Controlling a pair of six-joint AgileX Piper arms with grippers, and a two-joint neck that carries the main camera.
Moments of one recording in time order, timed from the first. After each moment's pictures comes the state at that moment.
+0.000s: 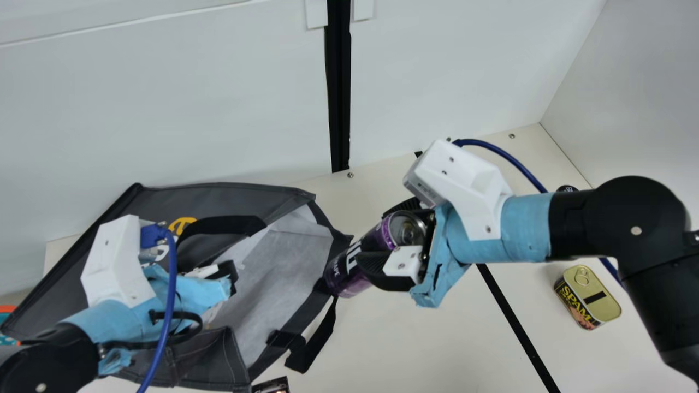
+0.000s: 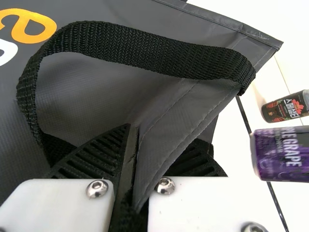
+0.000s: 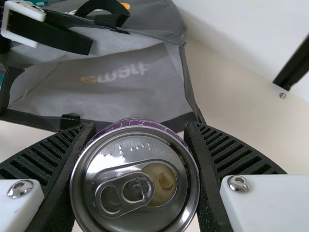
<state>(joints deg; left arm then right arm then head) -29.8 85.1 -71.7 -23.3 36.1 -8.2 -3.9 71.1 -76.0 41.4 66.7 -50.0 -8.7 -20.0</state>
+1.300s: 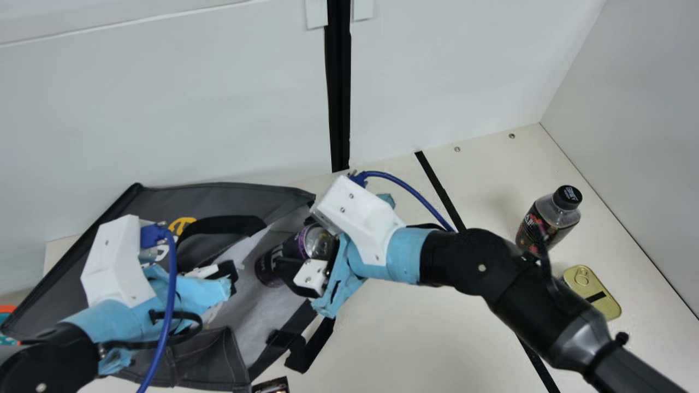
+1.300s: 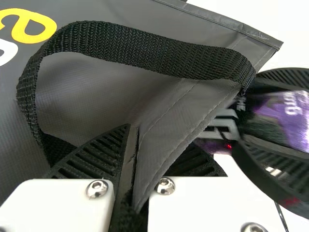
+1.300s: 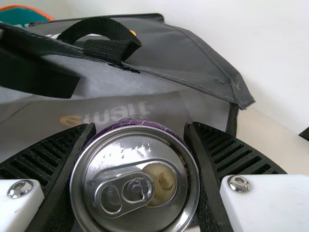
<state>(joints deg) -29.8 85.1 -71.7 -23.3 36.1 -8.2 17.0 79.4 -63.7 49.9 31.0 -59.3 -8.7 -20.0</state>
